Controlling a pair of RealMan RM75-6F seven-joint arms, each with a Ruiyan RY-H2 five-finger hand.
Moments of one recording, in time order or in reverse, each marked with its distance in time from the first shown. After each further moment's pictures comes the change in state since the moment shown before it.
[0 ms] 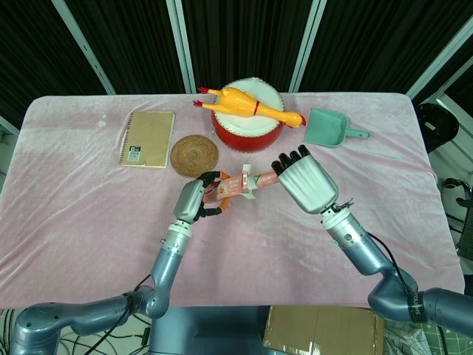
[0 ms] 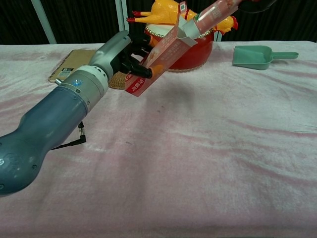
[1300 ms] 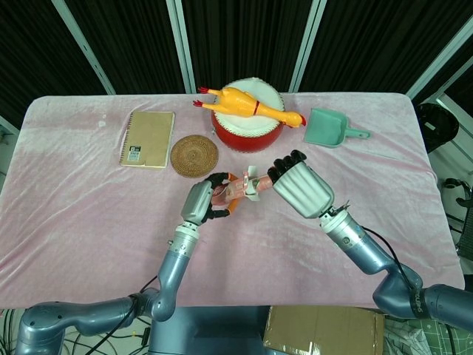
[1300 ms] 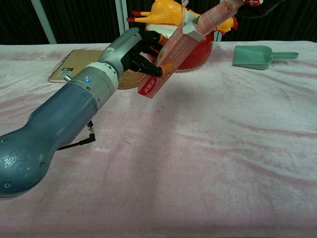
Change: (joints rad) left arm -0.021 -0.012 -0.025 -0.052 -0.032 0.001 0.078; right arm 0.020 0.009 -0.047 0.061 -0.116 -0.006 -0.033
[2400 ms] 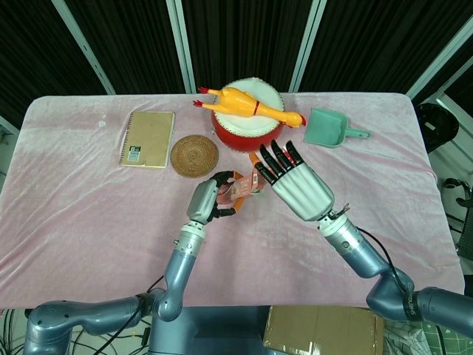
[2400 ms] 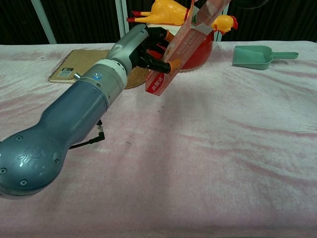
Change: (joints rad) left arm -0.033 -0.040 -0.028 0.019 -0.015 0.013 0.002; right arm -0.028 -0.057 0.028 0.011 -0.033 0.105 0.038
